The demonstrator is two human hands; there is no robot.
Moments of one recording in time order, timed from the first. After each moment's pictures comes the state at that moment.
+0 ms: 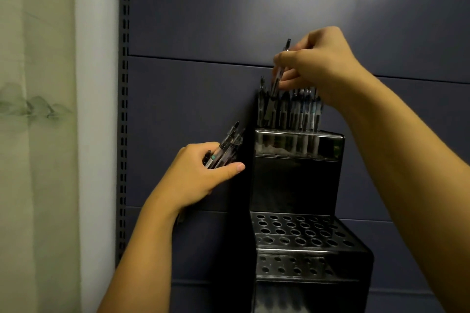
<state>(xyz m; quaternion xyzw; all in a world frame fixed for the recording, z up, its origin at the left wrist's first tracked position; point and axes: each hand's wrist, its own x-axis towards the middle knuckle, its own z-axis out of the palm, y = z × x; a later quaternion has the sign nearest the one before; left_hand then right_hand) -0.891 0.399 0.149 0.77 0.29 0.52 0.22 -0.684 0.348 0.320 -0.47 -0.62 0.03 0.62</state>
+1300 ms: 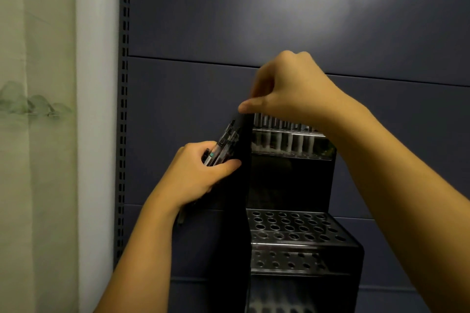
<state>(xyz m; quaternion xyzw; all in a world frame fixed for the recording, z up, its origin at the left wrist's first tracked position) -0.886 0.396 0.148 0.75 0.30 0.53 0.25 -0.717 0.312 0.289 -0.55 -0.74 -0.22 0.32</state>
